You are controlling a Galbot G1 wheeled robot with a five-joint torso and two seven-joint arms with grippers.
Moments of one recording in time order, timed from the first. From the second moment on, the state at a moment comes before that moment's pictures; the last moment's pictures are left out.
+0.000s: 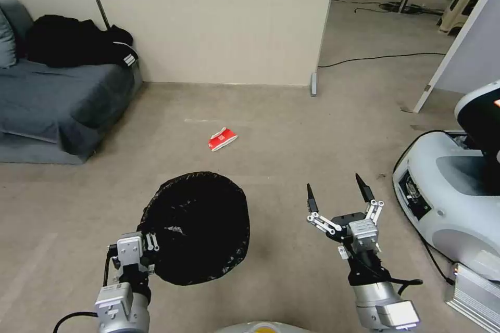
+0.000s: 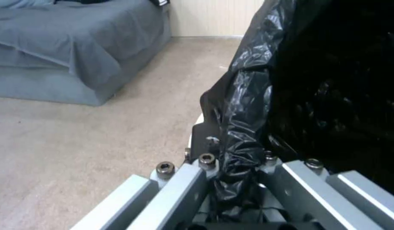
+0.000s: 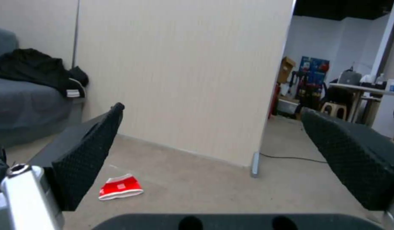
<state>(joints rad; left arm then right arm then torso) 1.96 -1.49 -0.54 -2.39 -0.03 0.18 -0.29 -1.85 1.61 0.49 2.26 -0.20 0.37 -0.14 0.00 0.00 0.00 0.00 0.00</state>
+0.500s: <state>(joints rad) 1.96 -1.50 -0.55 -2.39 -0.03 0.18 -0.29 -1.85 1.61 0.49 2.26 -0.20 0.38 -0.15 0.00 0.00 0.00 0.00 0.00</state>
